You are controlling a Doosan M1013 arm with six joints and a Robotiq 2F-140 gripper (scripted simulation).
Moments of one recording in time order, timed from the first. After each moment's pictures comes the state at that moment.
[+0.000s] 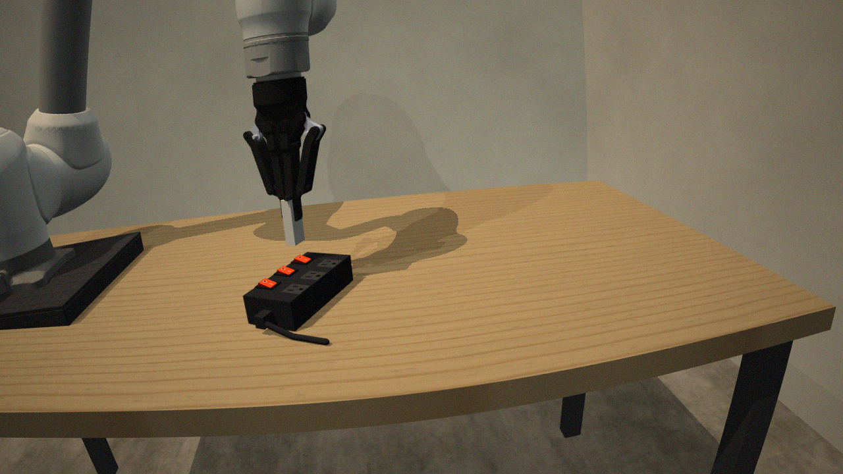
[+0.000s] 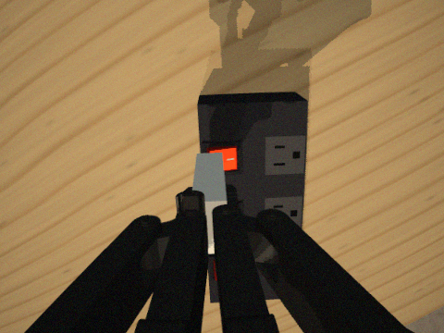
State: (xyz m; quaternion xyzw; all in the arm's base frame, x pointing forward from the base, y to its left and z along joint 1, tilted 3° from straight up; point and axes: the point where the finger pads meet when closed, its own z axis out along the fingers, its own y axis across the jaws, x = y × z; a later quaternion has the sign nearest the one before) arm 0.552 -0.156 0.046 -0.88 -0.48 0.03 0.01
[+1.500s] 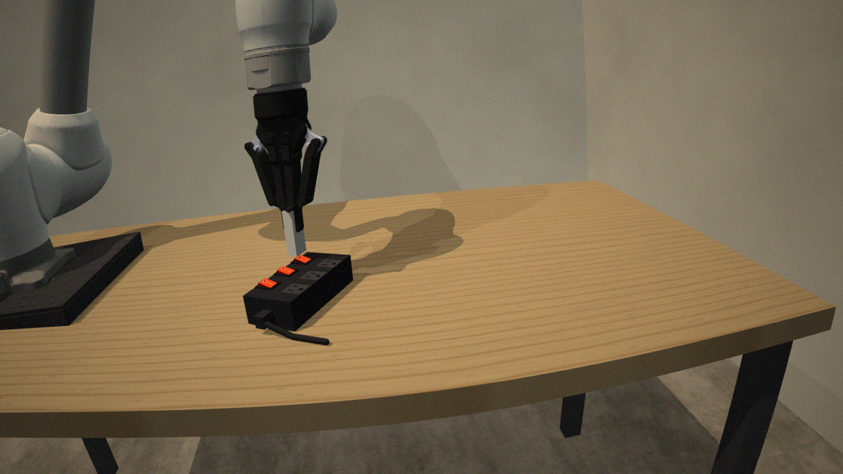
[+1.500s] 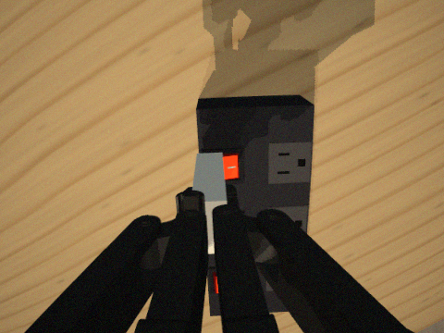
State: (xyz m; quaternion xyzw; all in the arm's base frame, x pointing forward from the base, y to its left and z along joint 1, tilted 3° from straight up) arm 0.551 -0.156 0.030 -0.88 -0.48 0.03 0.01
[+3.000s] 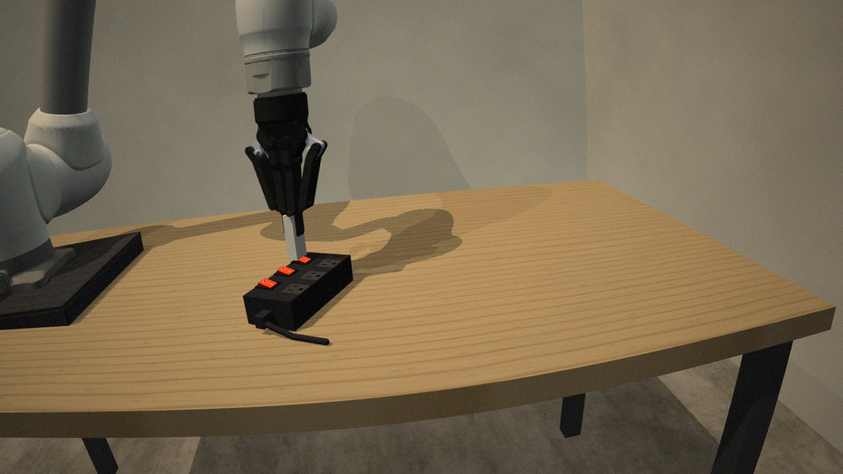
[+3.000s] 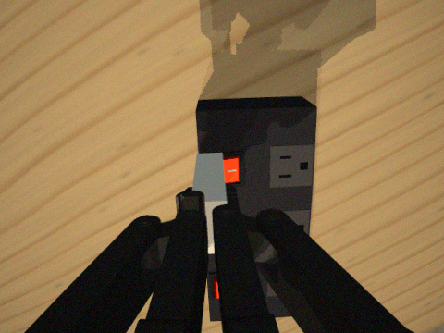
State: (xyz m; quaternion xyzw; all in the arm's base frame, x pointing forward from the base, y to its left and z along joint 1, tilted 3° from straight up) arm 0.551 -0.156 0.024 -0.88 -0.48 0.03 0.01
